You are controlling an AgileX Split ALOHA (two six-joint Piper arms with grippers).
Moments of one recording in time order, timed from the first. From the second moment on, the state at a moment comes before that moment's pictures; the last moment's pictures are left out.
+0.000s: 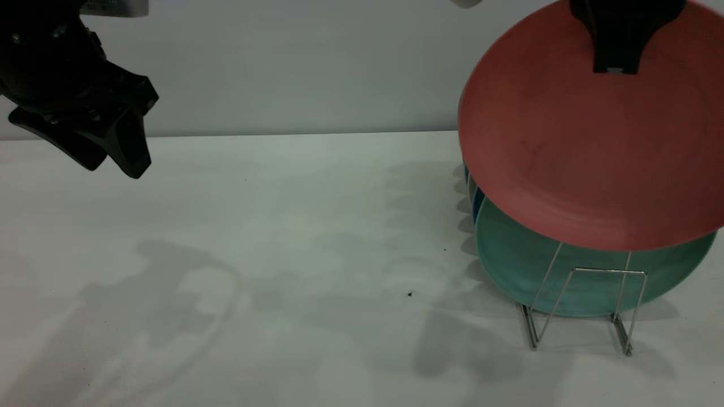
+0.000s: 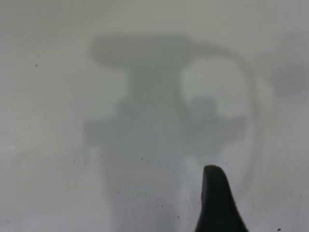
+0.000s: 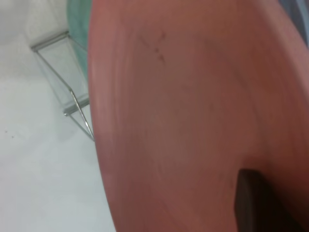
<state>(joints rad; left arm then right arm) -0.20 1.78 -1.16 -0.07 0.64 0.13 0.73 1.67 -1.31 -0.59 1.11 -0.22</state>
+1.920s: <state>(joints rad) -0.20 1.78 -1.16 -0.09 0.61 0.13 0.67 1.63 -1.12 -0.50 0.83 -0.21</state>
